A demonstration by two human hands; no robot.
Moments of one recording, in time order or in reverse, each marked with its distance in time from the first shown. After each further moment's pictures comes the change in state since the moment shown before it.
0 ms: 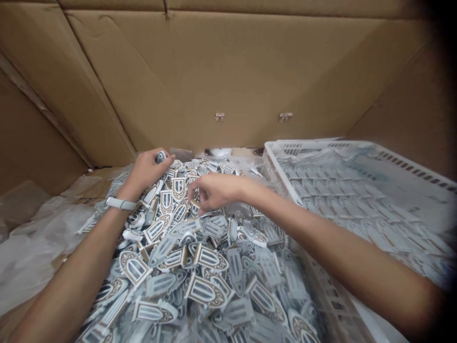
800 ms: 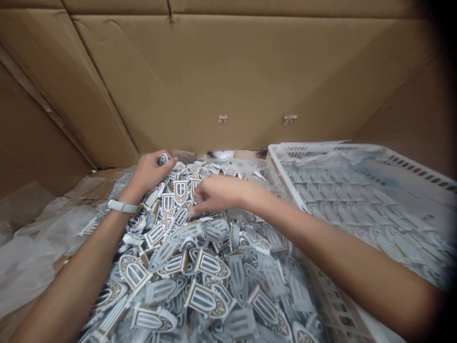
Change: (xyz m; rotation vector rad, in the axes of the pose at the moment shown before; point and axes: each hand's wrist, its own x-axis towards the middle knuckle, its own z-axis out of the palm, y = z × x) left_hand -0.001 0.002 -0.001 0.029 -0.013 -0.004; right_hand 0.000 -0.001 0.000 -0.105 0.058 0.092
